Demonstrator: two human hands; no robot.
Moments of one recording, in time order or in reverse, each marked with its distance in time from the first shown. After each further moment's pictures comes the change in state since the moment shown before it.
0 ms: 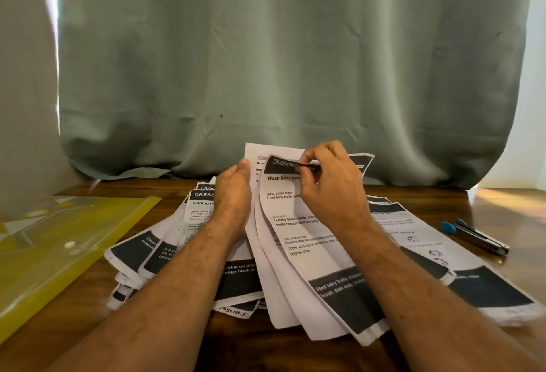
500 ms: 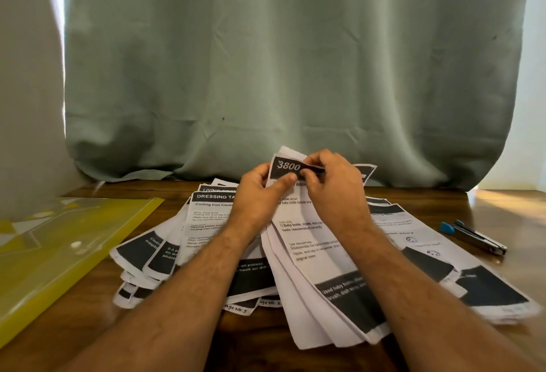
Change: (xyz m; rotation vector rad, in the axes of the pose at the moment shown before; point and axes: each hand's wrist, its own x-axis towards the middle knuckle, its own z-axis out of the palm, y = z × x) left_hand -0.022 -0.002 0.010 0.129 -0.327 0.217; right_hand 0.000 0.006 -0.003 0.089 -0.040 0.160
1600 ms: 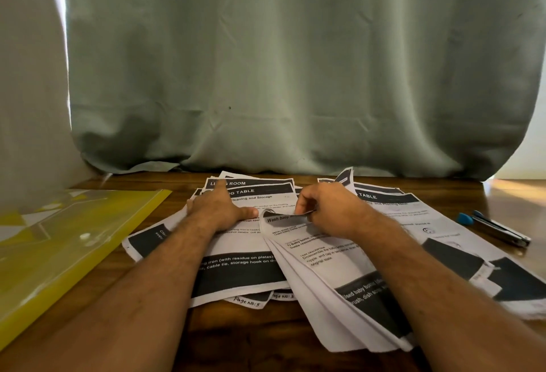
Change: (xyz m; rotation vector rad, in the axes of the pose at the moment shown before) left_hand 0.025 -0.039 -0.091 1.179 0.015 -0.402; right_hand -0.009 0.006 0.011 -0.244 -0.785 0.089
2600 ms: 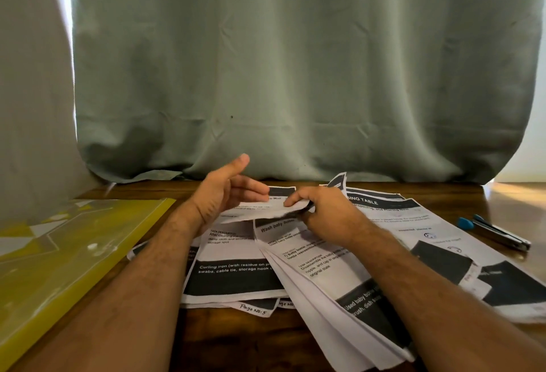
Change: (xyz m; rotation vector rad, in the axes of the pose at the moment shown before) left_hand -0.039 0.018 -0.051 -0.893 -0.317 0.189; right_hand 0.005 -0.003 0.011 0.105 0.139 -0.043
